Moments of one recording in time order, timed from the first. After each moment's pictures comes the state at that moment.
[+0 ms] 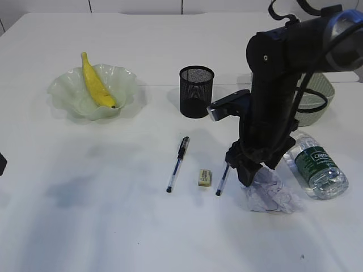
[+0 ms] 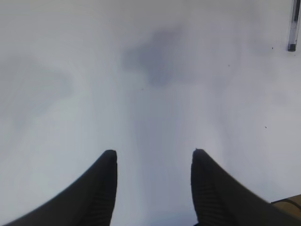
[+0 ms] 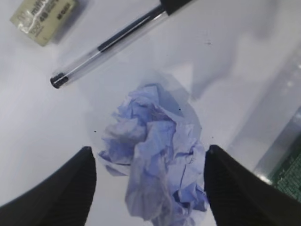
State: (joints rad) left arm -0.14 1.26 -0.87 -0.22 0.89 0.02; right arm 0.40 2.02 -1.47 -0.03 1.13 -0.16
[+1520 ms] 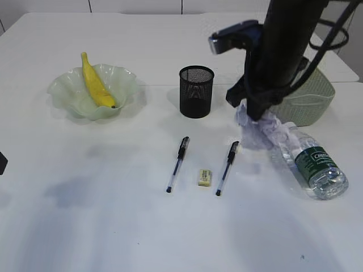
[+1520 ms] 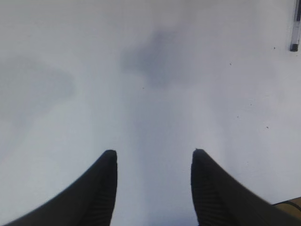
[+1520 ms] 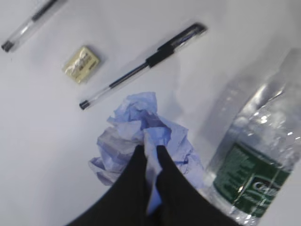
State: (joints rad) left arm -0.14 1.26 -0.86 -0.22 0.87 0.02; right arm 0.40 1.90 -1.63 -0.04 1.22 -0.19
